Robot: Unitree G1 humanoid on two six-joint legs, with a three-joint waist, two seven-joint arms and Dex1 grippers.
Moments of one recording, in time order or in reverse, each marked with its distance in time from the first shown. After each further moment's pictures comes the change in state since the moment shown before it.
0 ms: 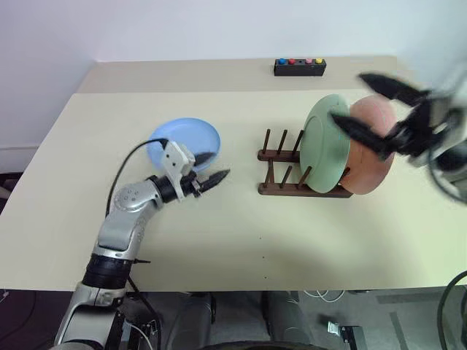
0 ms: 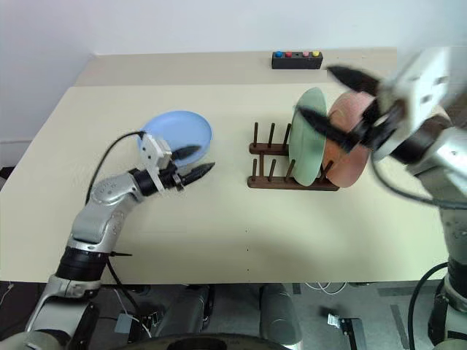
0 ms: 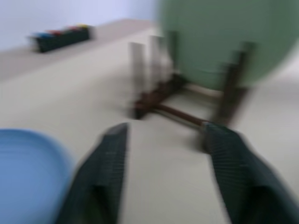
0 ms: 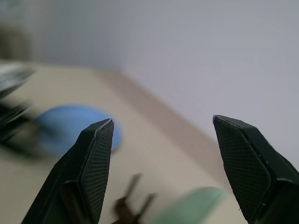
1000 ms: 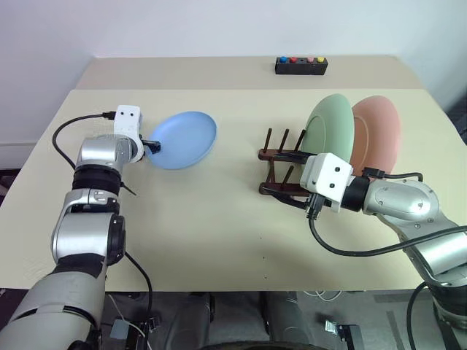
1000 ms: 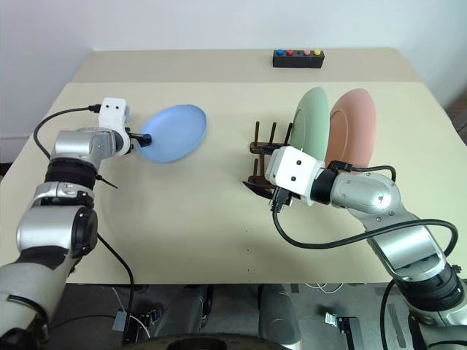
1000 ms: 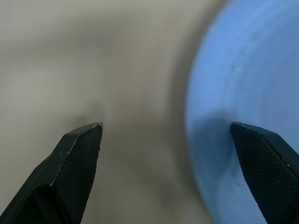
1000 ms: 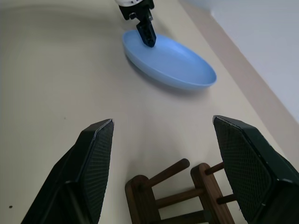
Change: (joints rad) left arm -0.653 0.085 0.085 0.911 0.244 0.534 0.396; right arm 0.043 0.097 0.376 -0.052 -0.452 -0.067 0.056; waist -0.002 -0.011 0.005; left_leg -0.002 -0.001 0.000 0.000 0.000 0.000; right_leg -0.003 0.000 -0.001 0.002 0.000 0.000
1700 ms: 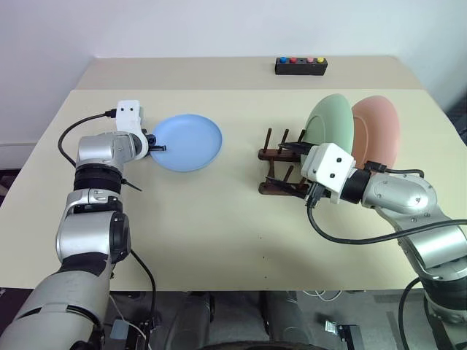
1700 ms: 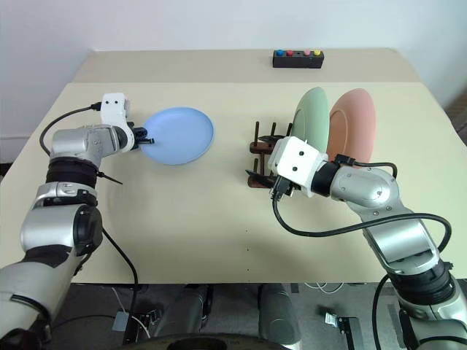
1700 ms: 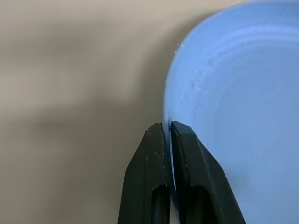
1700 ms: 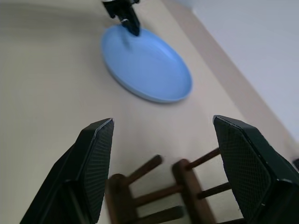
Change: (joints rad) left arm 0.057 -0.057 0.166 -0.158 -0.109 -0.007 0.014; right arm -0.054 0.039 -0.020 0.061 -0.080 -0.022 -0.018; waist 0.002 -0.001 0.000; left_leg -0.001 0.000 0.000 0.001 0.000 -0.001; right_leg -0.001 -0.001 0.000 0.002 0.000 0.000
